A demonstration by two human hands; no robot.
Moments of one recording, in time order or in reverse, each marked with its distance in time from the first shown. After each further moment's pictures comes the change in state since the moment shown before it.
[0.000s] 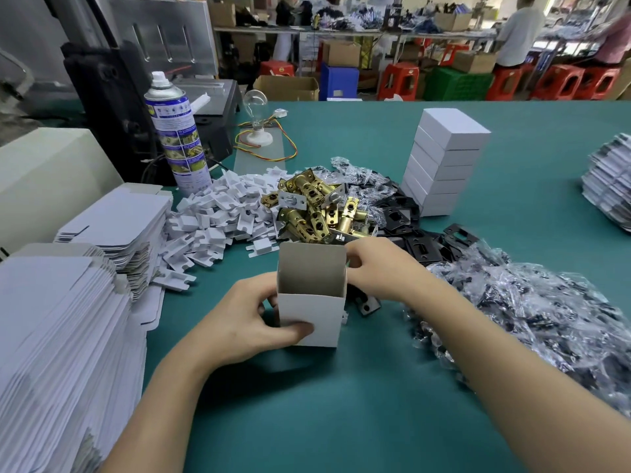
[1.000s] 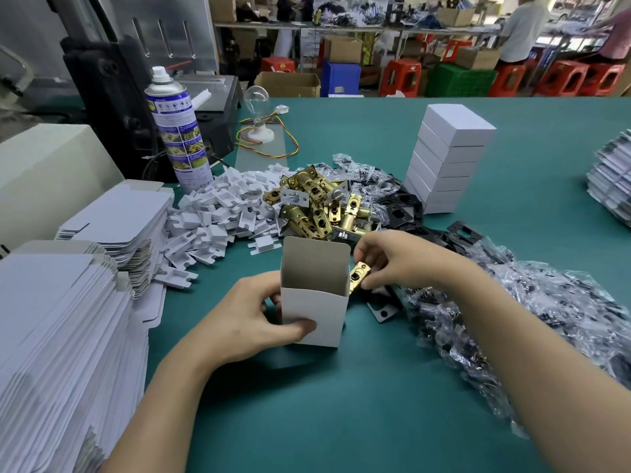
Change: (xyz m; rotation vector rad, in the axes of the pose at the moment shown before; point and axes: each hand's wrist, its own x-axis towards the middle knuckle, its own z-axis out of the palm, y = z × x) left_hand -0.001 0.002 -0.001 0.021 -0.006 -0.032; right_hand 0.006 0.037 -0.020 0.126 -0.148 -0.045
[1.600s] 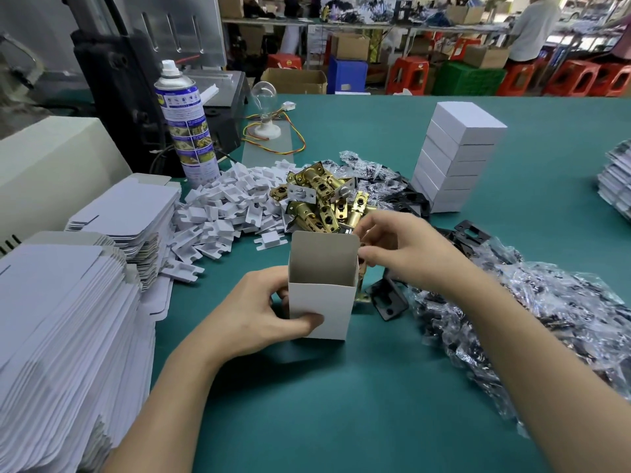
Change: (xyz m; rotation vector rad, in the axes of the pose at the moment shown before) left_hand 0.002 -0.001 0.002 0.001 0.013 0.000; right_hand -0.025 -0.027 0.004 0.219 0.271 -0.128
